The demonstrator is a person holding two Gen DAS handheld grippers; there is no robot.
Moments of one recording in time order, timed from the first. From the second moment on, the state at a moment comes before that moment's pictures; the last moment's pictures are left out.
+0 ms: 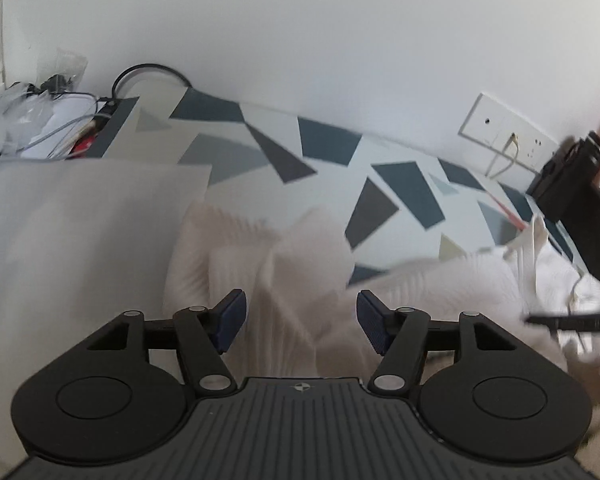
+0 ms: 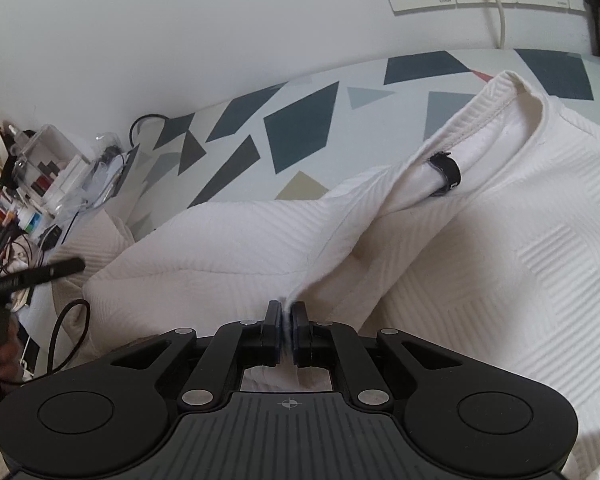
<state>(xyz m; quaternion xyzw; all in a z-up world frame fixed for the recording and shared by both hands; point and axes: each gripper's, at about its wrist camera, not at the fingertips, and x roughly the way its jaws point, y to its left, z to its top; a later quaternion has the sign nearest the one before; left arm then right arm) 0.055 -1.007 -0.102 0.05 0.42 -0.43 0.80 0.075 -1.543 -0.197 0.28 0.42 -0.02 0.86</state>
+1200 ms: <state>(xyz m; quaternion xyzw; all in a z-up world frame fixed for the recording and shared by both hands) 0.056 -0.967 -0.049 0.10 0.28 -0.49 0.82 0.089 -1.559 -0.181 0.30 0.39 -0.02 0.87</state>
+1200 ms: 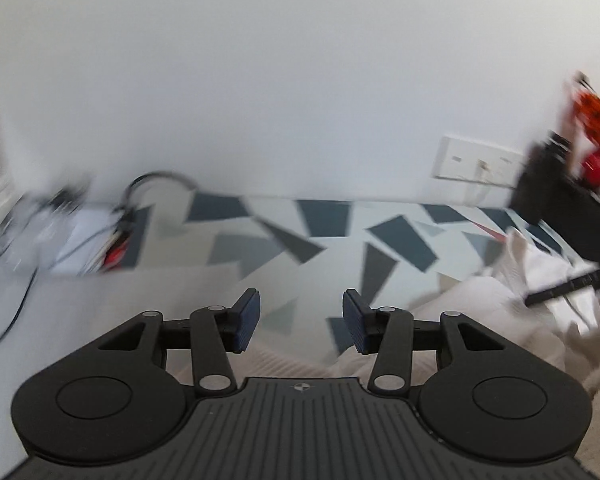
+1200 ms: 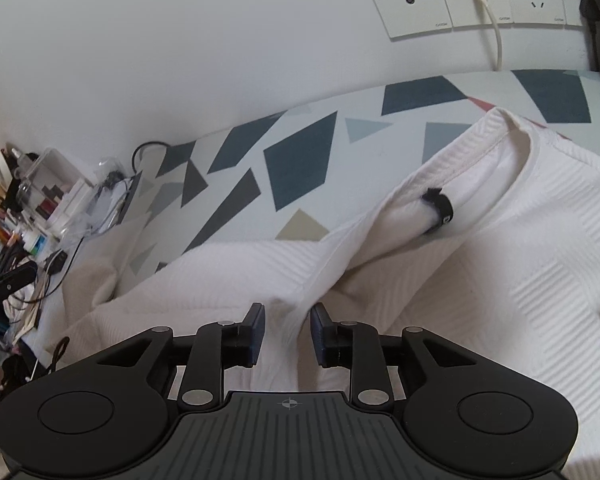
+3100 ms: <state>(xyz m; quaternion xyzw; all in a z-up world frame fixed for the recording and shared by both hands) 0.025 -0.998 -0.081 0.17 0.23 -0.59 0.76 0.112 -1.556 -0.184 0.26 0.39 -0.01 0.88</state>
